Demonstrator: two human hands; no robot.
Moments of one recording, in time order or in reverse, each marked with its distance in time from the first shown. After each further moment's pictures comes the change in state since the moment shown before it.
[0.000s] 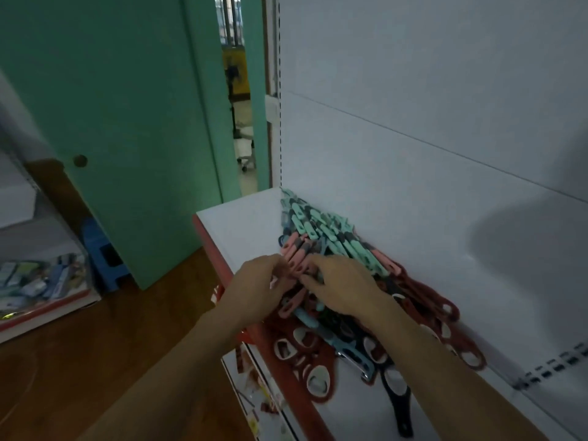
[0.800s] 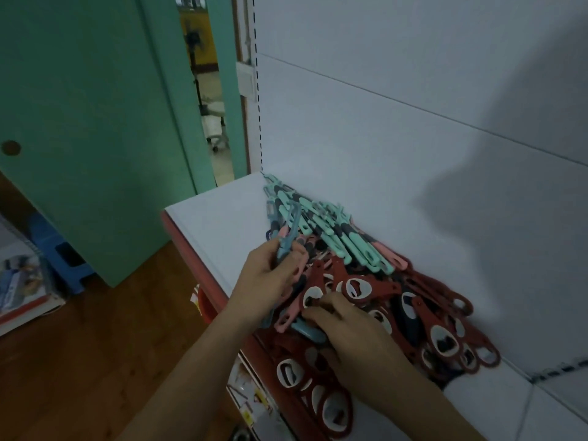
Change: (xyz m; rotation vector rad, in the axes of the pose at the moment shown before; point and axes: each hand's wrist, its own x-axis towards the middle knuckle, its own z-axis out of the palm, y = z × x) left_hand 0.030 0.016 0.007 -0.989 -0.008 -0.163; right_hand -0.068 -0.028 0.019 0.083 -0.041 -0.032
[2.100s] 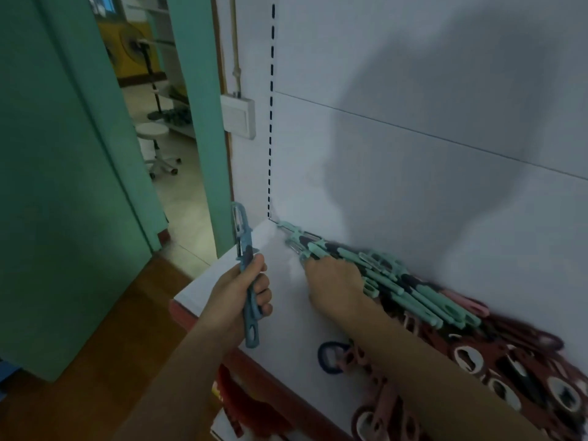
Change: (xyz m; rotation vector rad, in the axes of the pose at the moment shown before) left_hand 0.171 -0.019 -0.173 -0.470 -0.214 -0.364; right_hand 0.287 -0.018 0.019 -0.461 -0.072 0.547
